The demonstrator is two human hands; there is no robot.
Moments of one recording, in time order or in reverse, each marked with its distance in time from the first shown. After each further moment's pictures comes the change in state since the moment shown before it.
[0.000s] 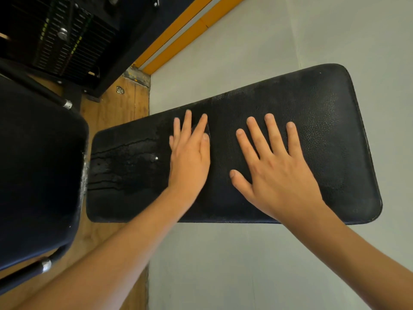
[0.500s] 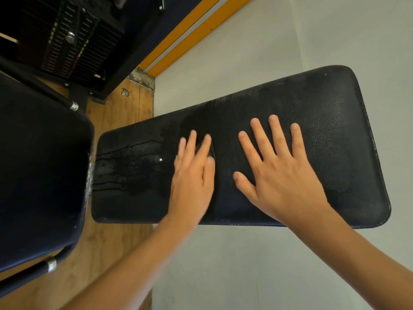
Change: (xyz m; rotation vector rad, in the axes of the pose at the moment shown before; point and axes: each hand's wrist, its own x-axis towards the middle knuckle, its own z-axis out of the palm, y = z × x) left_hand -0.045 -0.007 0.001 -0.005 -0.018 0.024; right_hand 0.000 0.002 0.002 -0.020 0.010 -0.013
